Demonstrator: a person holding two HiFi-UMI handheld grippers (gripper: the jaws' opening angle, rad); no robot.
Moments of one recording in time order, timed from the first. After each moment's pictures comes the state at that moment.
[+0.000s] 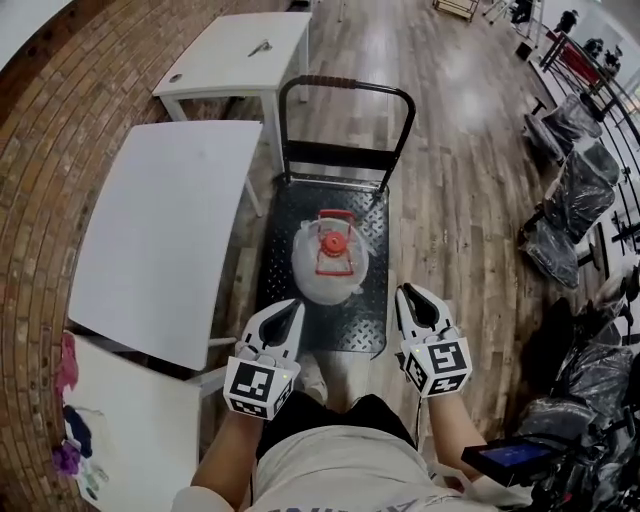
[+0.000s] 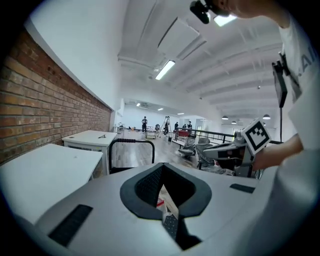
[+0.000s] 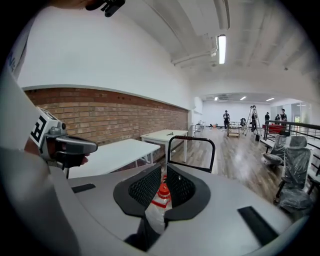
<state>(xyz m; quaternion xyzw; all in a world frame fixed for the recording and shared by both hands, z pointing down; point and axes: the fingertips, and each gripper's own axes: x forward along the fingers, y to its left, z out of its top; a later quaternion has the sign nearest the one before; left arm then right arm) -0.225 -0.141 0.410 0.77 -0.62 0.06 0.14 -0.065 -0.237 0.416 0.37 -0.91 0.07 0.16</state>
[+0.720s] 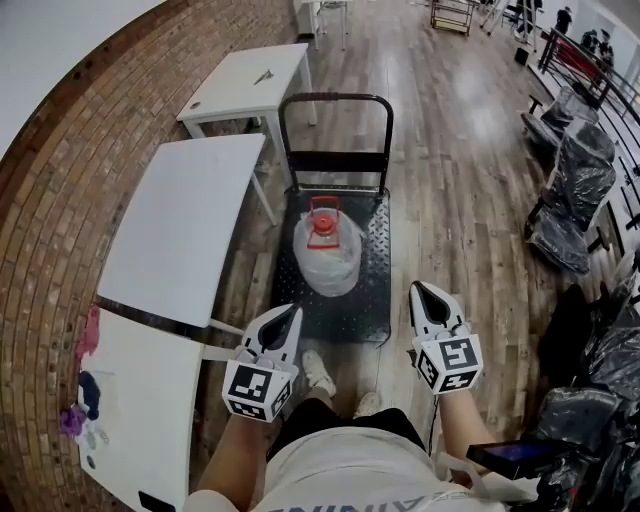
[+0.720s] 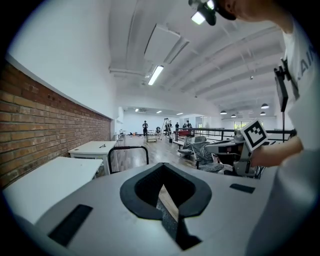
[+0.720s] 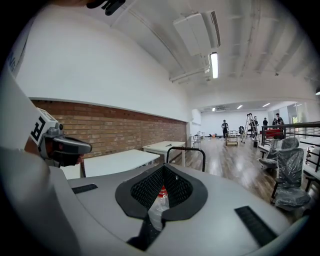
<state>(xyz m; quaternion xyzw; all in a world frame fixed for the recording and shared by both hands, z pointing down) -0.114 -0.032 0.353 0.76 -0.64 0.09 0.09 0.065 -0.146 0.361 0.37 -0.92 0.05 0.09</state>
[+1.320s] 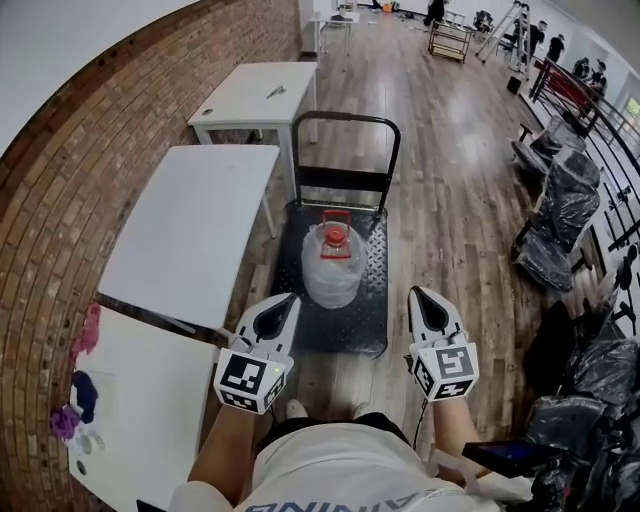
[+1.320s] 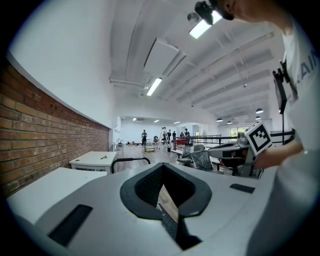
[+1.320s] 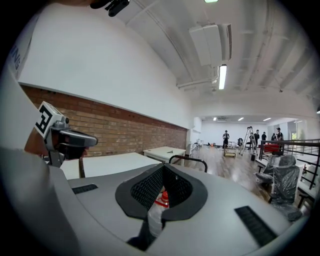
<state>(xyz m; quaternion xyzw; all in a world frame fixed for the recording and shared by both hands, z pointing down) -0.175 -0.003 0.300 0.78 -0.63 0.05 0.05 0.011 -0.097 0.306 0.39 -0.92 -0.01 0.09</state>
